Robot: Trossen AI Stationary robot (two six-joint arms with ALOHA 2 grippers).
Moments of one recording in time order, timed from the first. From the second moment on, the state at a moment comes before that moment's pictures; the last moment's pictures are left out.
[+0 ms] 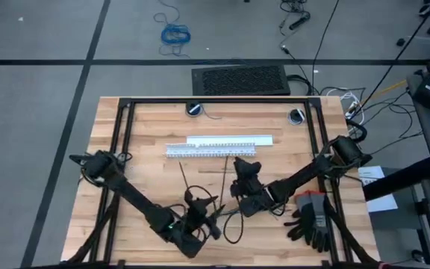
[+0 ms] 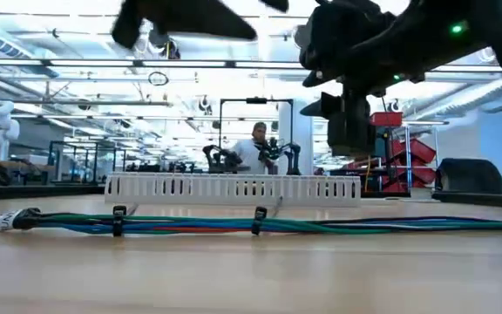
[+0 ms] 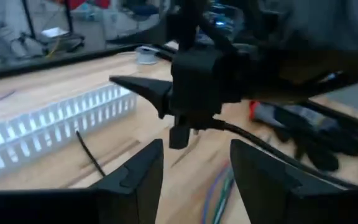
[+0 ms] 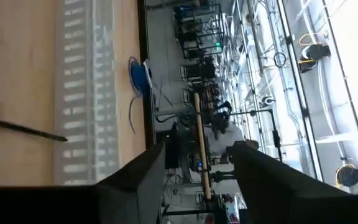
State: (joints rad) left arm -0.69 1.94 1.30 -0.02 -1.18 -0.77; right arm 0.46 1.84 0.92 0.19 1.44 -0.60
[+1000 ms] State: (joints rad) left arm -0.83 1.99 1.30 -0.78 -0.62 -1.09; right arm 0.59 1.83 0.92 -0.08 0.37 0.06
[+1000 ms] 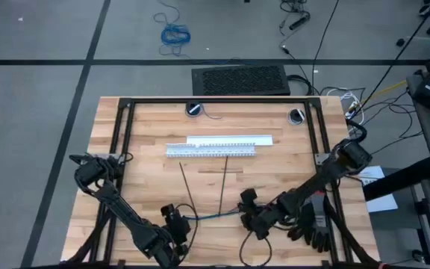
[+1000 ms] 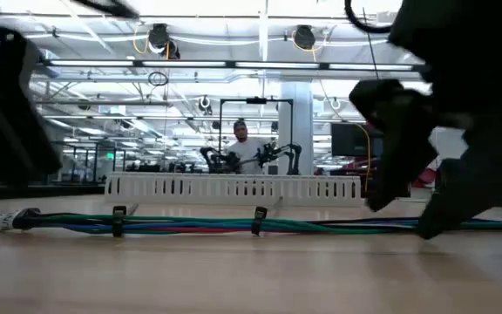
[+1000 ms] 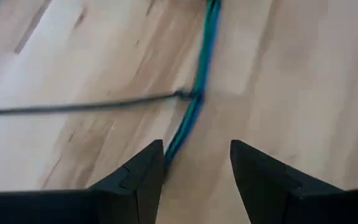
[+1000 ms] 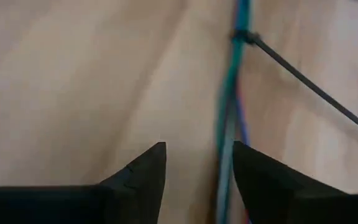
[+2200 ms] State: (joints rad) left arm -0.75 2.03 1.39 -0.94 -0.49 -1.07; right arm 0.50 1.83 0.92 -0.09 0.22 0.11
